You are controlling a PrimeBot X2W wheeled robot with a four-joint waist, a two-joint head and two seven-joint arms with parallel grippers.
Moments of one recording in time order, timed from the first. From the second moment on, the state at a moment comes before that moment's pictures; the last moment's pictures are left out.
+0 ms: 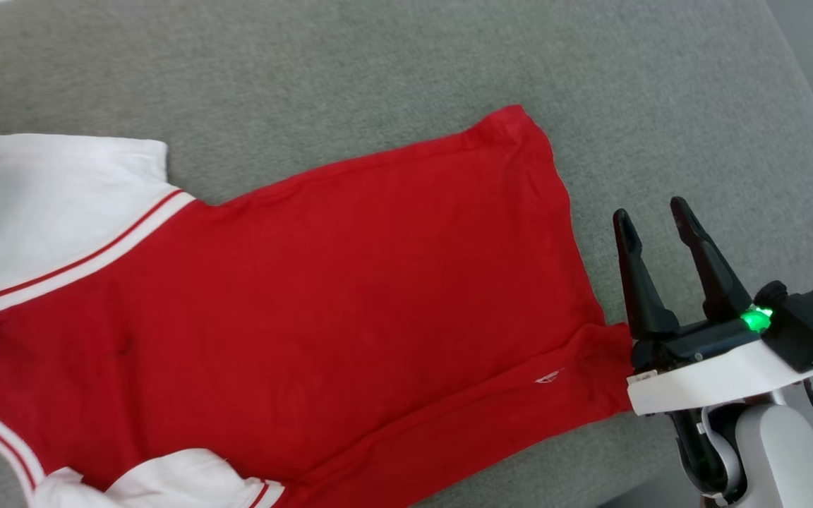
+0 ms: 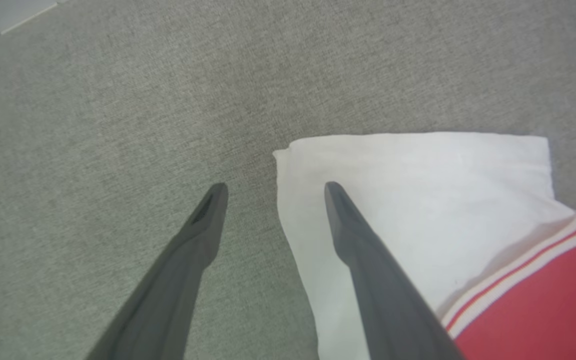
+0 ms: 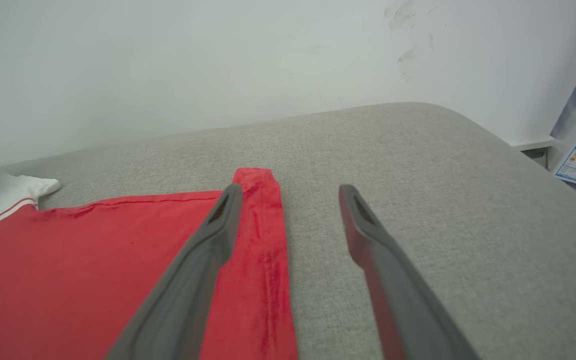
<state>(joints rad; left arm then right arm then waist) -0.88 0.84 -0.31 0.34 -0.79 -0.07 0.99 -0.21 -0.11 0.14 -0.02 0.33 0.13 -0.19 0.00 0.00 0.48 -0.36</state>
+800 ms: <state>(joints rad) -0.89 0.82 -0.33 0.37 -0.83 -0.09 0.97 -0.23 -0.11 0.14 0.03 0.32 0.13 -0.20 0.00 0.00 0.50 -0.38</state>
